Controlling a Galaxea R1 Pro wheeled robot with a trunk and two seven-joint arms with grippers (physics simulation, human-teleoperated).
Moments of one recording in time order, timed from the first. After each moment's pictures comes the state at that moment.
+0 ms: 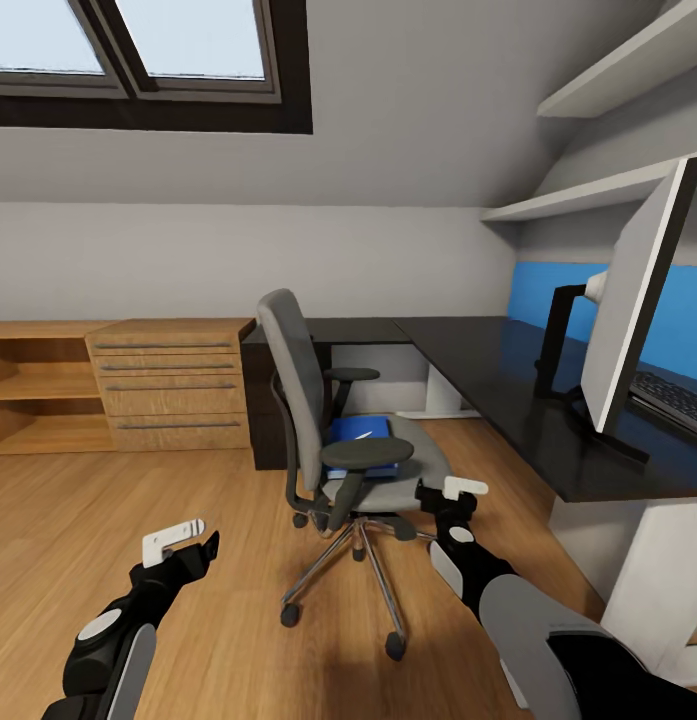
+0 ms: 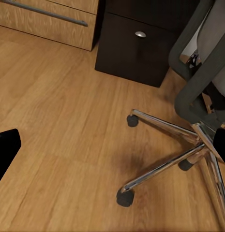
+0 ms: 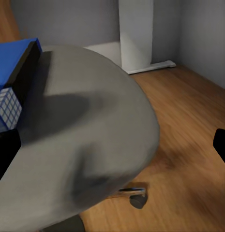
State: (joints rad) left arm -0.11 -0.06 0.15 -1.62 0.18 0.52 0.12; right arm -0.85 0.12 -0.04 -0.22 -0.03 -0.32 -0.26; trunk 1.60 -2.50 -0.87
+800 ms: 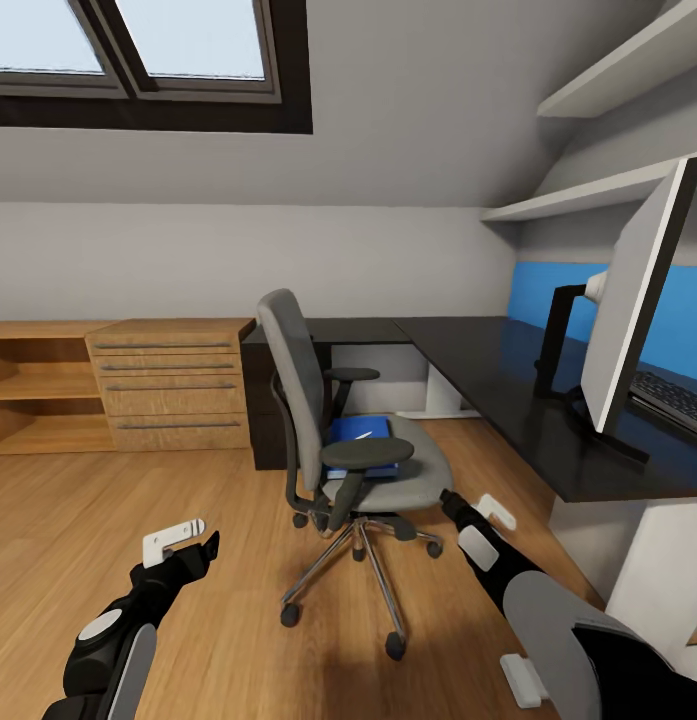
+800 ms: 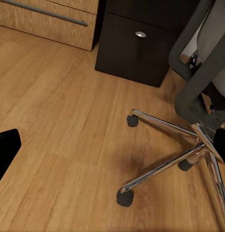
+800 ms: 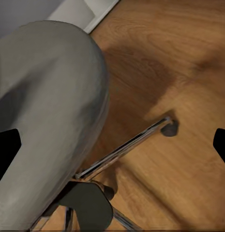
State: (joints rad) left arm -0.11 -0.06 0.15 -1.62 0.18 0.52 0.12; right arm -0.86 0.04 -0.17 -0.21 -0.57 -0.15 -0.12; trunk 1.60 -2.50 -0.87
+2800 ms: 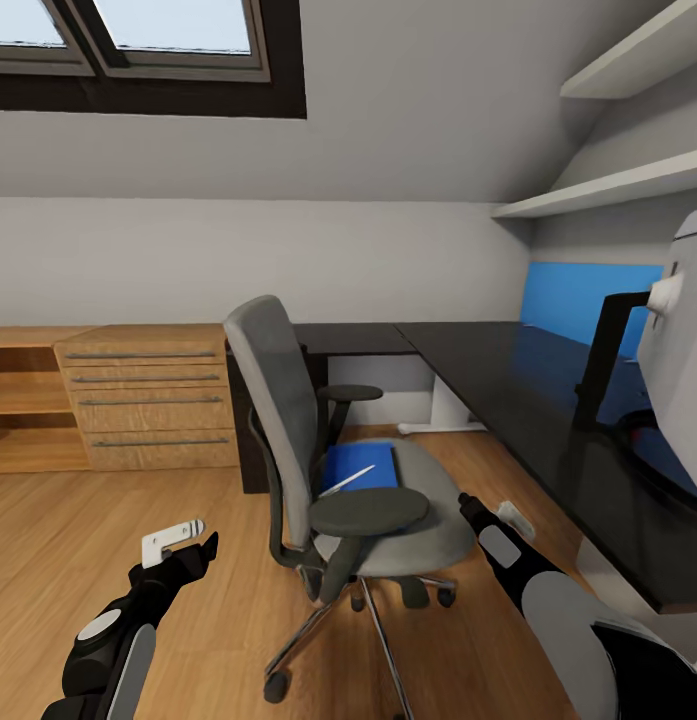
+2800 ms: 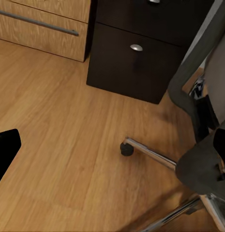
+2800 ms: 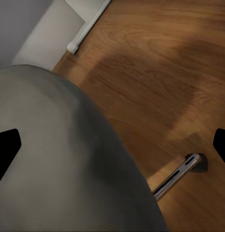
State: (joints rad) left arm -0.11 -0.06 0.15 -1.62 0.18 0.52 0.13; right arm -0.86 -0.01 -0.23 -0.21 -0.63 -0.10 -0.12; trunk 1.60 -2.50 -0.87
